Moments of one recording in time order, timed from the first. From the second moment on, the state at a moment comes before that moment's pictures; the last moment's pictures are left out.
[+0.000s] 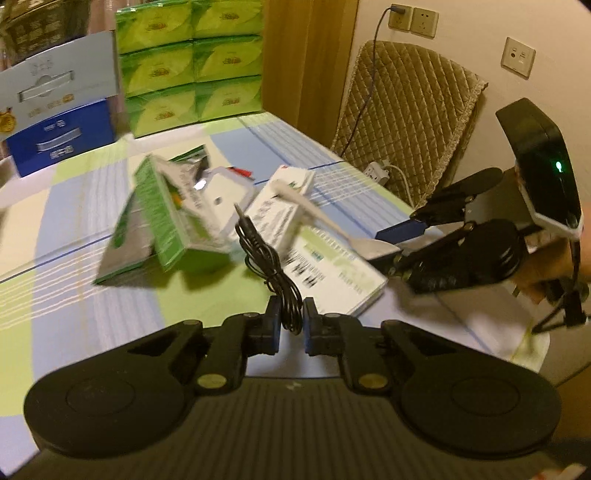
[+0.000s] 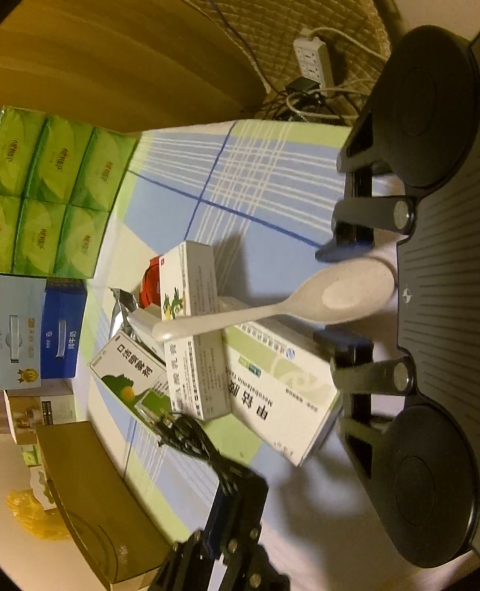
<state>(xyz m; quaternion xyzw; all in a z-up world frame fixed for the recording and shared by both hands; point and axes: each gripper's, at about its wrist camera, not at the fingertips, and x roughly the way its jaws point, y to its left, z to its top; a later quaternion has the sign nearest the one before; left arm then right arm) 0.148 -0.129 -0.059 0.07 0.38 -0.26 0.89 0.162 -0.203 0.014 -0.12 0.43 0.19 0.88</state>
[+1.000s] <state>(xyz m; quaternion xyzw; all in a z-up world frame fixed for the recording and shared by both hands) 0.112 -0.063 -0.077 0.07 0.41 -0.21 0.88 0.068 -0.181 0.037 -0.02 0.41 0.10 0.90</state>
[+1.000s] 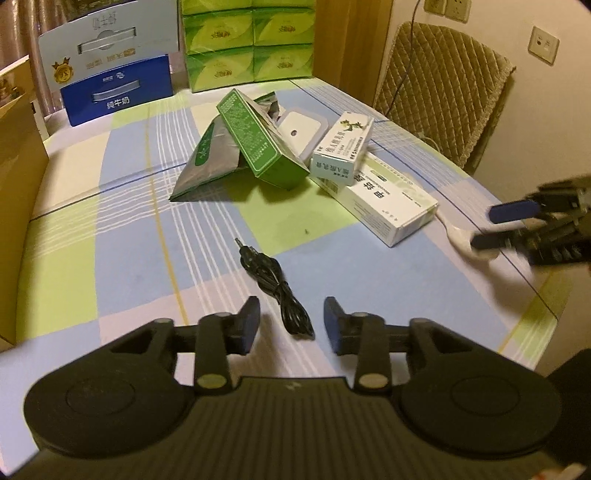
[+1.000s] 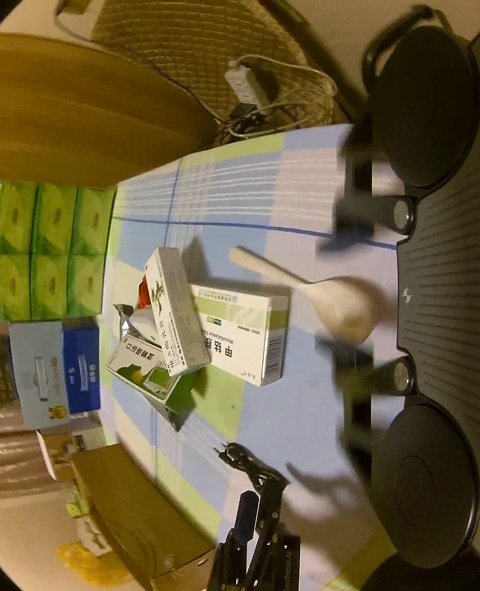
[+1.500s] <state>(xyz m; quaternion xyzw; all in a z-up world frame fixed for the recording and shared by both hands) 0.119 -0.060 -0.081 0.04 0.41 -0.20 0.89 0.047 -0.167 0.005 0.01 0.36 0.02 0.93</state>
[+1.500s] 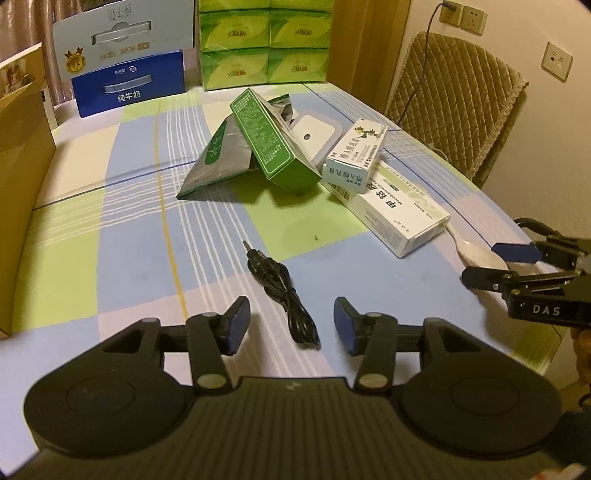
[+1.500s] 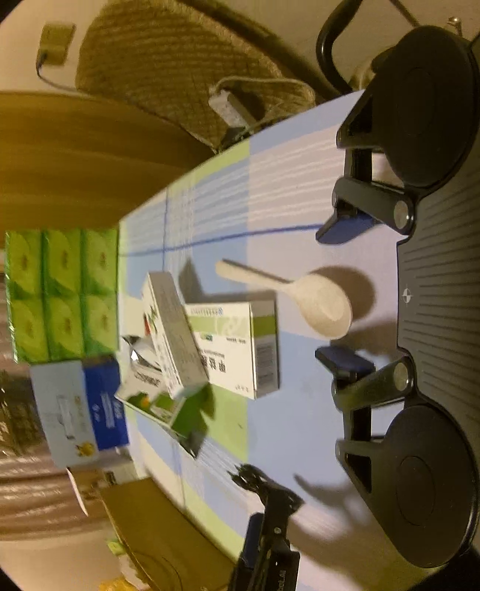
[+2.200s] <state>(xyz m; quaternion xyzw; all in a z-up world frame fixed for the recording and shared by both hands) 0.129 -0.068 -0.091 0.06 0.42 -0.18 0.89 0.040 -0.172 0.007 0.00 0.35 0.00 0.94</state>
